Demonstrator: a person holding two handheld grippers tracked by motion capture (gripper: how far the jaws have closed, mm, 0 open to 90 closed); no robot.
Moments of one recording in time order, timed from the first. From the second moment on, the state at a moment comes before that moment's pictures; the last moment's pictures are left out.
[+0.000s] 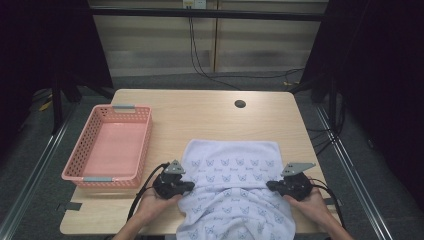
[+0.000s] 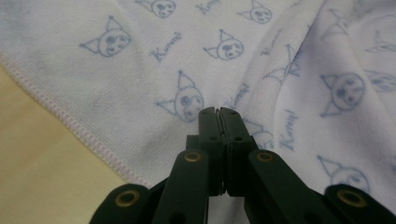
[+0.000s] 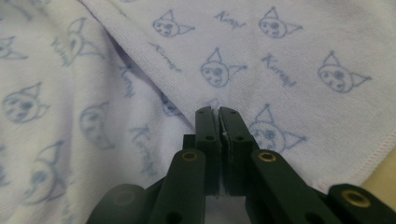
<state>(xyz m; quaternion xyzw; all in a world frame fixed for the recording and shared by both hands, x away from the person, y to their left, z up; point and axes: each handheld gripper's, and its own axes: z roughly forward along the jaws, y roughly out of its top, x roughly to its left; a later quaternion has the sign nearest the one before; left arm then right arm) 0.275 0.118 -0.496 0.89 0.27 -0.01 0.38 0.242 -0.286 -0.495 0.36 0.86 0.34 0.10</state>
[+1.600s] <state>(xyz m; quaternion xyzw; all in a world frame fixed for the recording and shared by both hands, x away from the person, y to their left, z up) 0.355 0.117 -0.501 0.84 0.37 0.05 0.39 0.326 -0.316 -0.503 0.43 0.82 0.38 0.10</state>
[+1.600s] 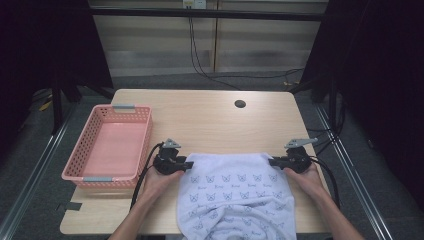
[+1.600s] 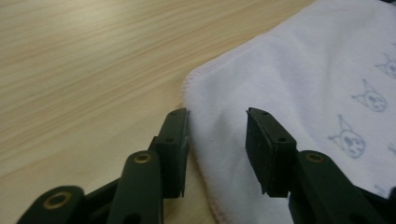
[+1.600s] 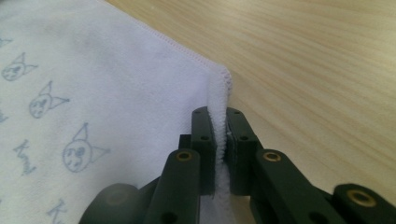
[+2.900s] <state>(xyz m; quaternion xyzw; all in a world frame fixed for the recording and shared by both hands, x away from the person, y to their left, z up) 0.422 0.136 -0.352 0.77 0.33 0.12 0.53 0.383 -0.331 -0.353 0.40 0.75 0.48 0.20</state>
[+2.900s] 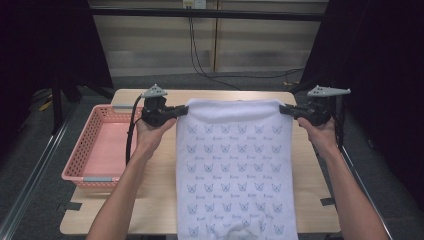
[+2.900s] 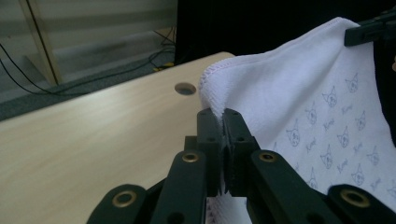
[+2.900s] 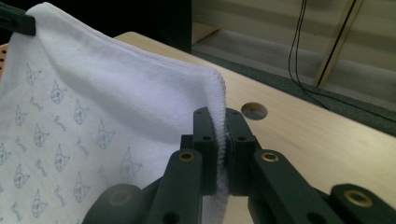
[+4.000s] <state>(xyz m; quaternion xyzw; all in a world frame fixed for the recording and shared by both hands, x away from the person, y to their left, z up) 0.264 0.165 -0.437 0.80 0.32 0.03 0.50 0.225 -0.323 -0.429 0.38 0.82 0.42 0.10</state>
